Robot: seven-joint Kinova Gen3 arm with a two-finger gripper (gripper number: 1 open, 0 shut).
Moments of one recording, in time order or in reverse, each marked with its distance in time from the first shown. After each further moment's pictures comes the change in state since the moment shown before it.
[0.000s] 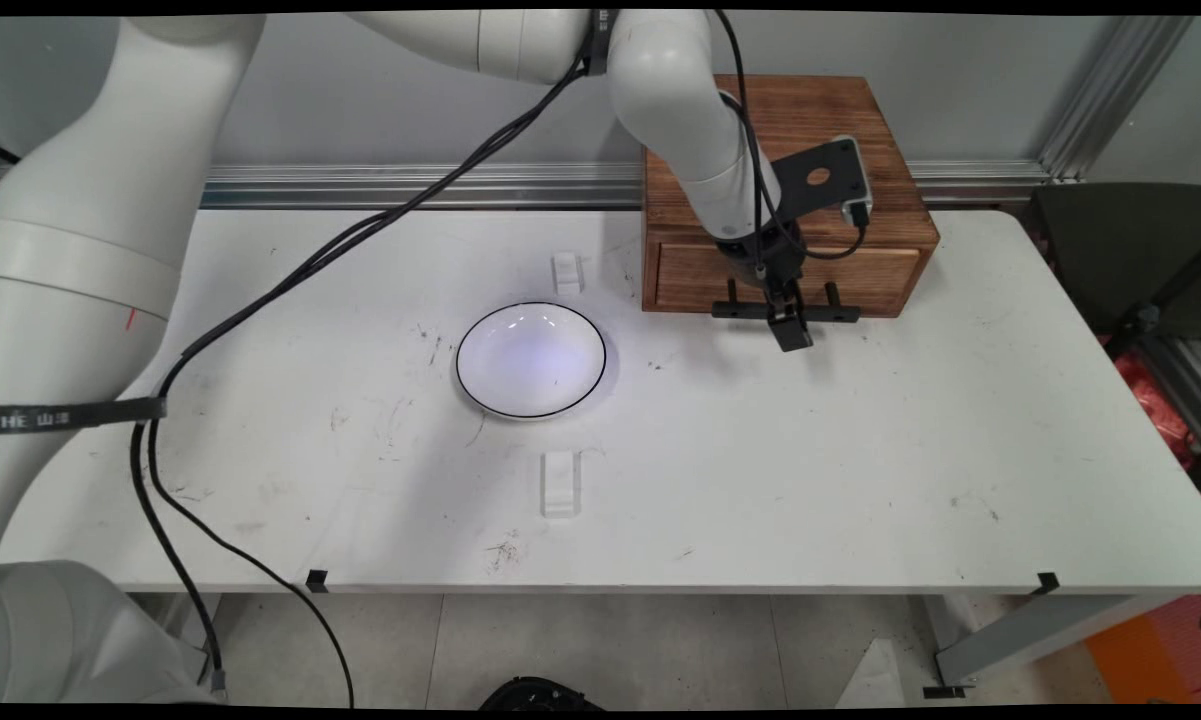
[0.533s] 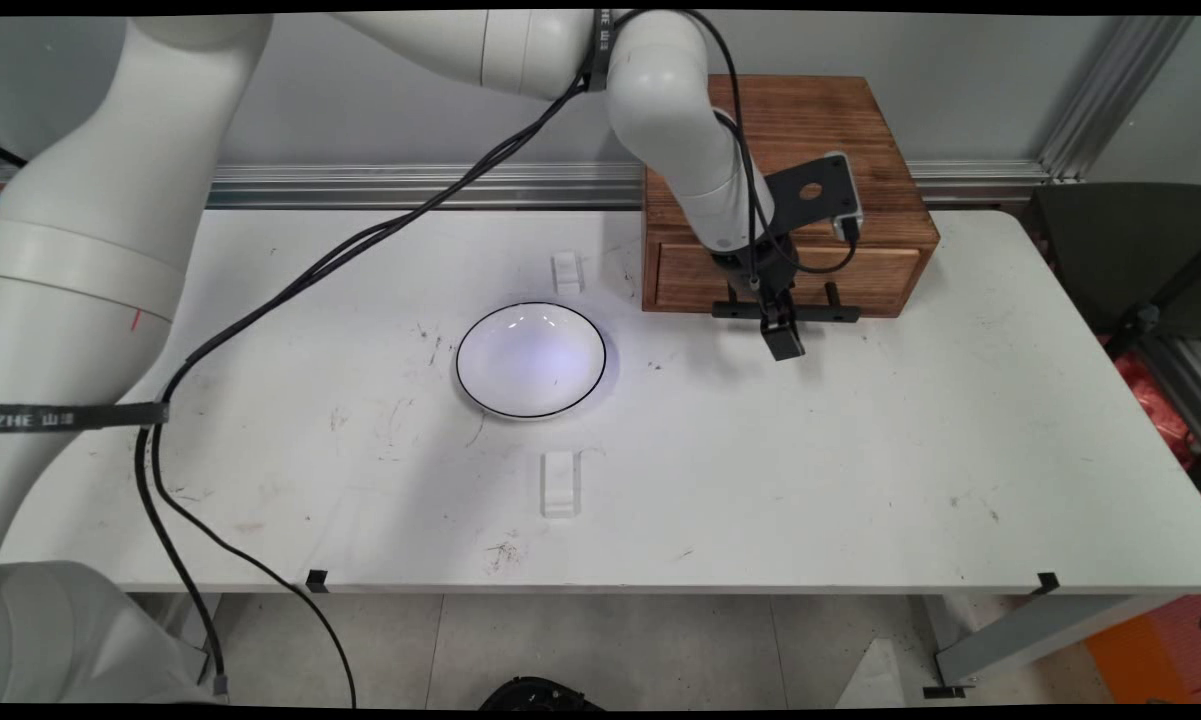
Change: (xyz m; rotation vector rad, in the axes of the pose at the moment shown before) arm -0.009 0.001 0.012 -0.002 -0.012 -0.005
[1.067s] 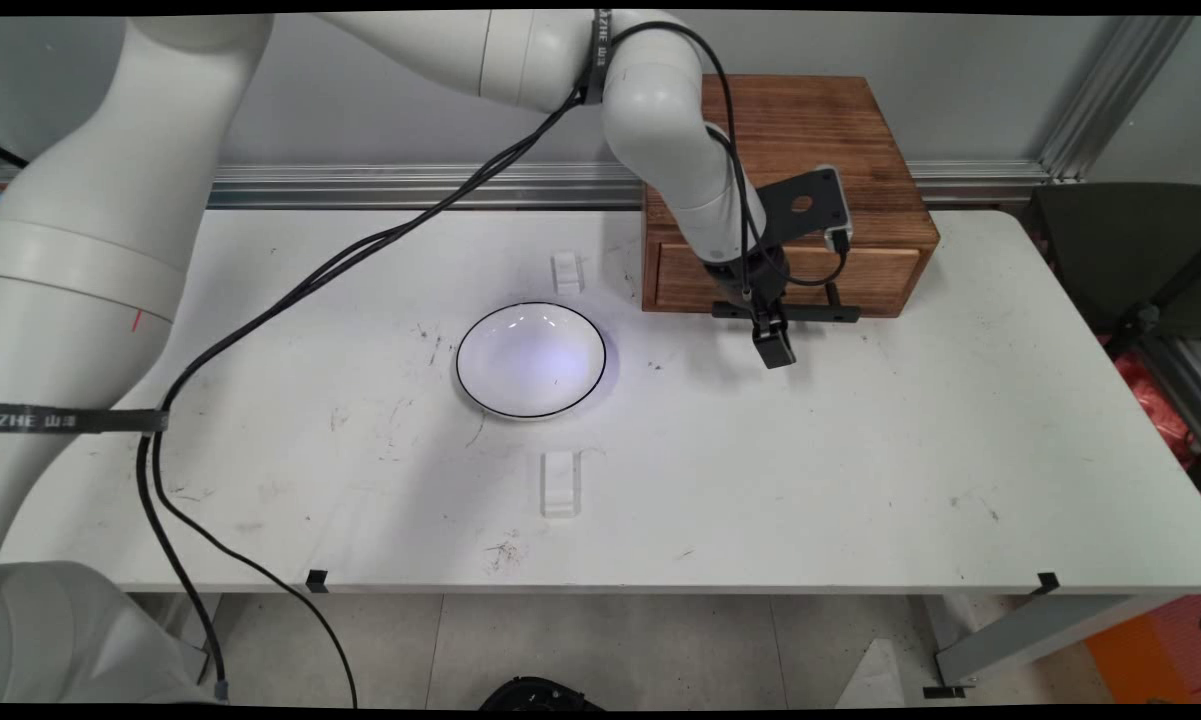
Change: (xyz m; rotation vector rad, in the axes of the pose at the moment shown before) arm -0.009 0.003 0.008 0.001 -0.014 -0.009
